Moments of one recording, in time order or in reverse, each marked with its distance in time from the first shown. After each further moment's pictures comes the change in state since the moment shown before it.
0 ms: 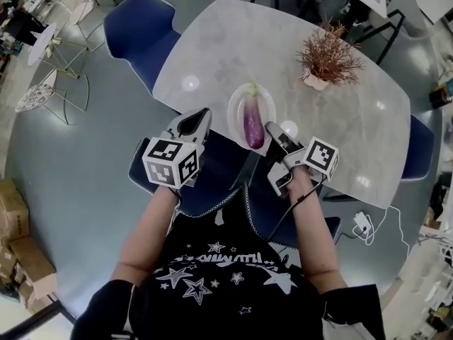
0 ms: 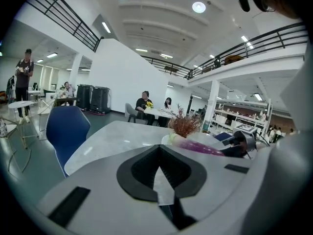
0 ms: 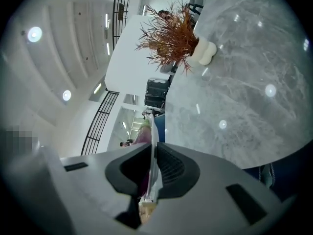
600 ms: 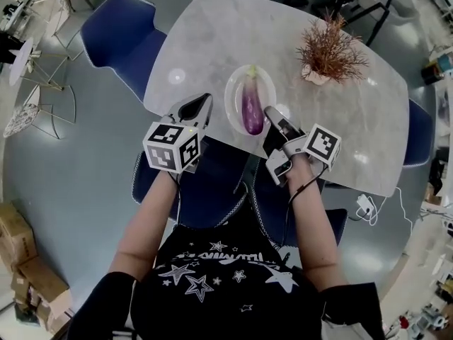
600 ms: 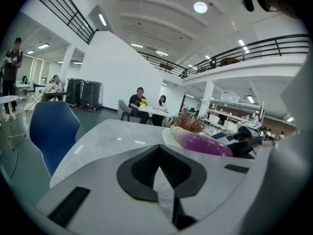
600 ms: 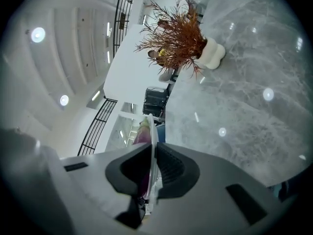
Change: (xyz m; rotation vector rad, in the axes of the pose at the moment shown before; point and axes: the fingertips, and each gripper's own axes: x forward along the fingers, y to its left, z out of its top) left arm 0.061 0.035 0.011 0.006 0.022 -0.107; right arm 0.039 0.007 0.031 -0.010 -0.119 -0.014
